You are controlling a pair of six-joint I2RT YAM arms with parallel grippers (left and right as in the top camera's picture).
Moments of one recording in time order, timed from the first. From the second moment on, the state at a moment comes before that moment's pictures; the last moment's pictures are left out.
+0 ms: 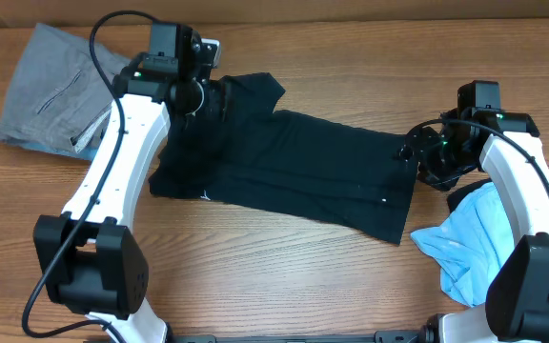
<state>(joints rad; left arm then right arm) -0.17 1.85 1.62 -0.78 0.19 0.00 -0.10 1.67 1.24 -0.97 -0.36 0.49</state>
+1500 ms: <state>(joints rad) 0.21 1.98 1.27 -1.19 -0.02 -0.17 -0.10 1.67 1.24 -1.03 -0.37 0.43</state>
